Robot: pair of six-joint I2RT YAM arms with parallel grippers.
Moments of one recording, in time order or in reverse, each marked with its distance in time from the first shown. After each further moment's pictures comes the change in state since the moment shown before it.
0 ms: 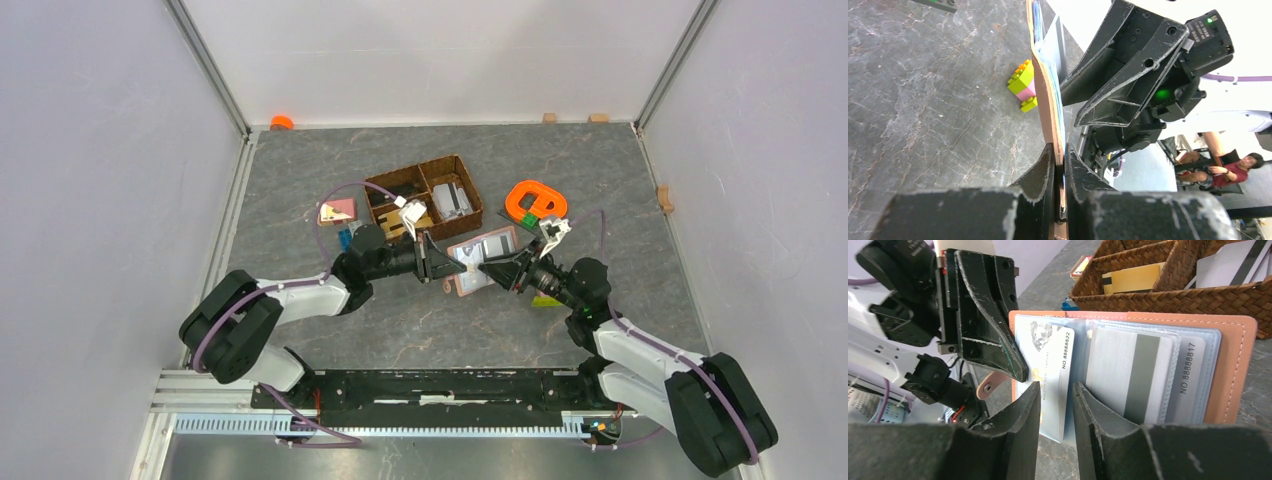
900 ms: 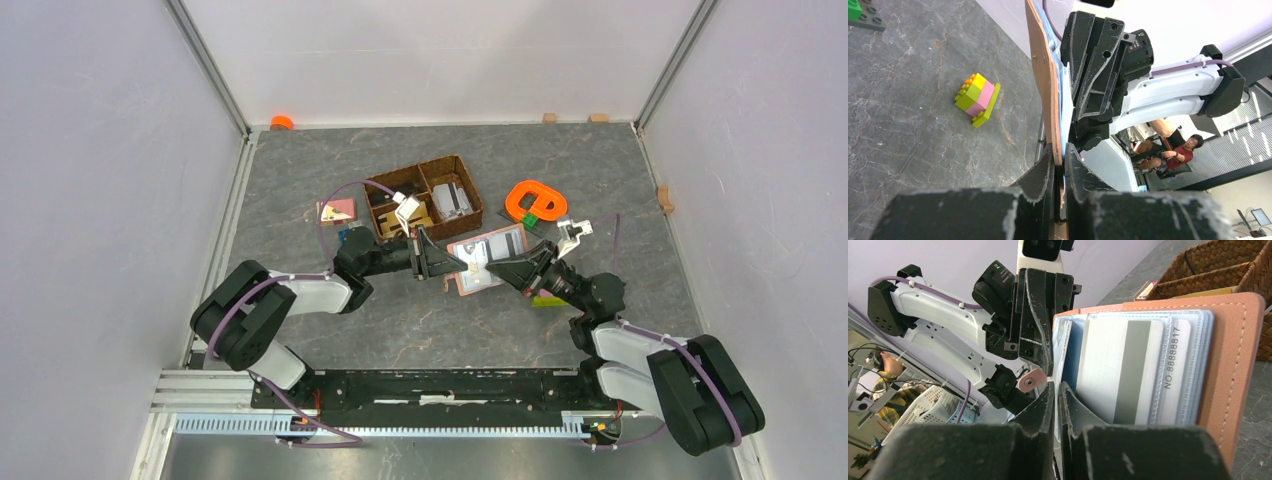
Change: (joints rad) left arm 0.048 0.087 -0.029 0.356 0.163 -0.214; right arm -0.098 0.109 -0.087 0.511 -0.204 0.357
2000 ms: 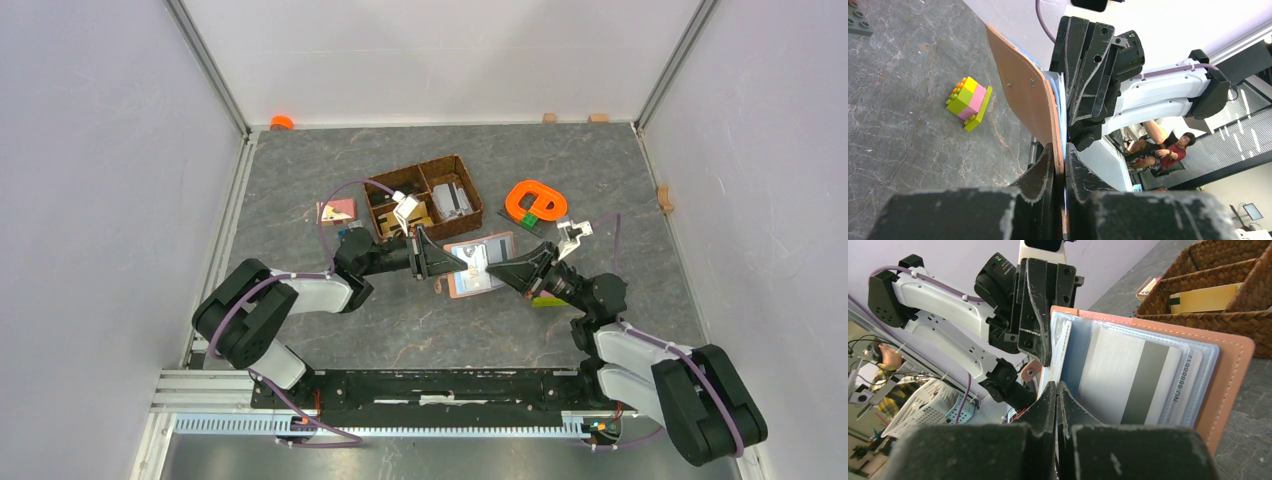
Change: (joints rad) left arm 0.003 0.012 0.000 0.062 0.024 -0.037; right arm -0.010 -0.032 0.000 -0.032 -0.021 -0.006
